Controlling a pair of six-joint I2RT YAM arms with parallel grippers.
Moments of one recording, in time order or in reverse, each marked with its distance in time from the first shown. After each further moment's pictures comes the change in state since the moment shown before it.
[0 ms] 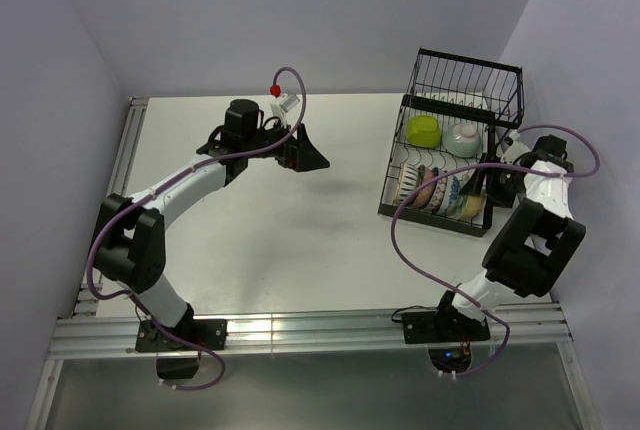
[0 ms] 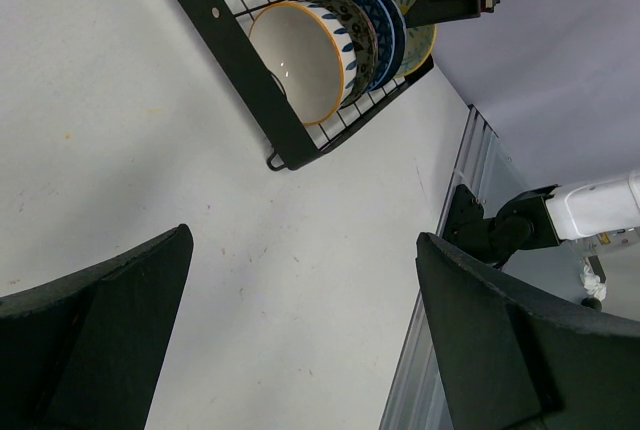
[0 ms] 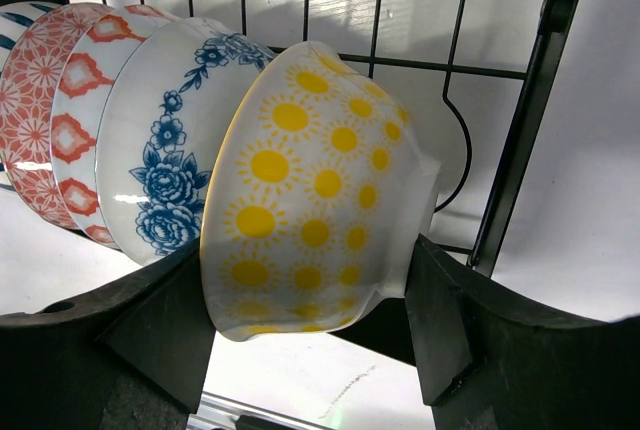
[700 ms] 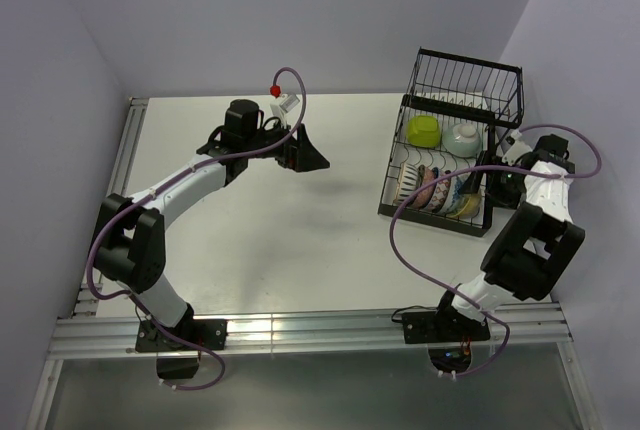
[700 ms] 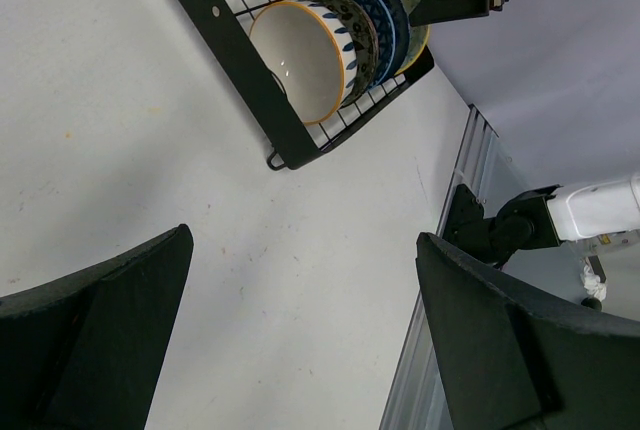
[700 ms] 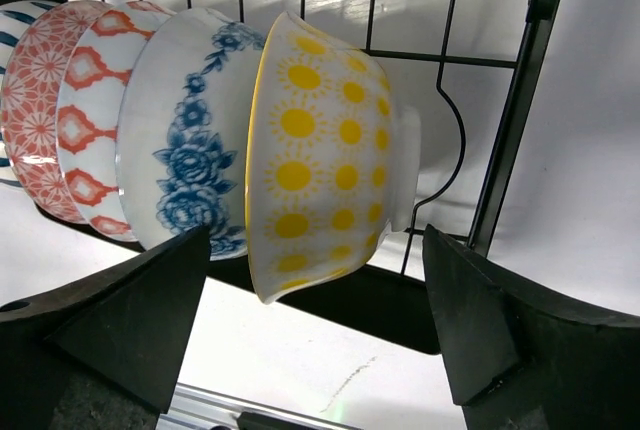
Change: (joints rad) left arm 0.000 0.000 -0.002 0.000 0.000 0.000; right arm 0.000 -0.023 0.002 -0.012 0.015 0.011
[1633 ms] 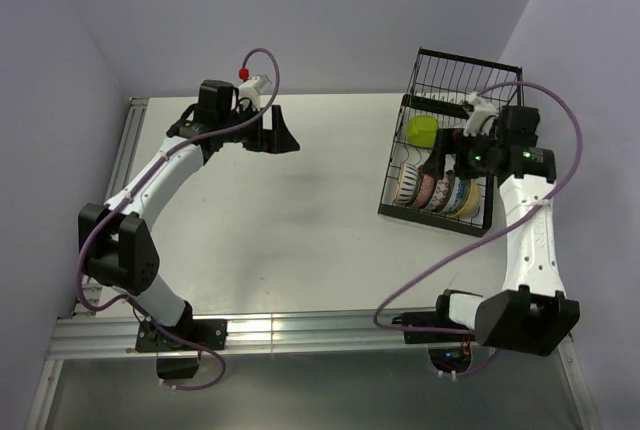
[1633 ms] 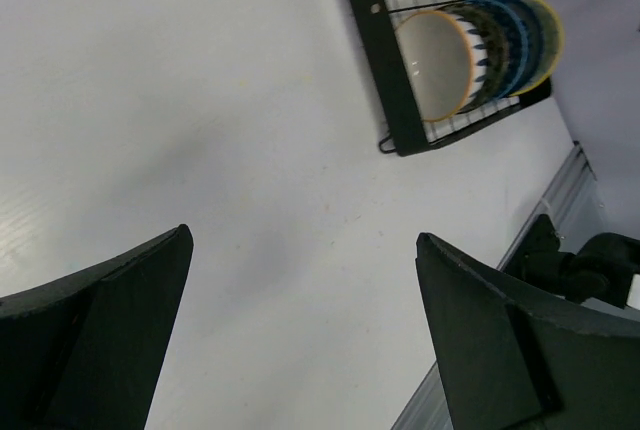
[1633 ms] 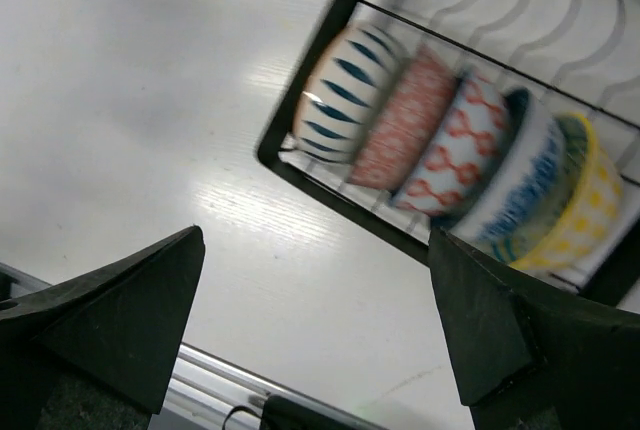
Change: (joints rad) left arm 0.118 -0.028 0.197 -0.411 -0.161 0.131; right arm 0.300 -0.319 0.162 -0.161 -0.043 0.032
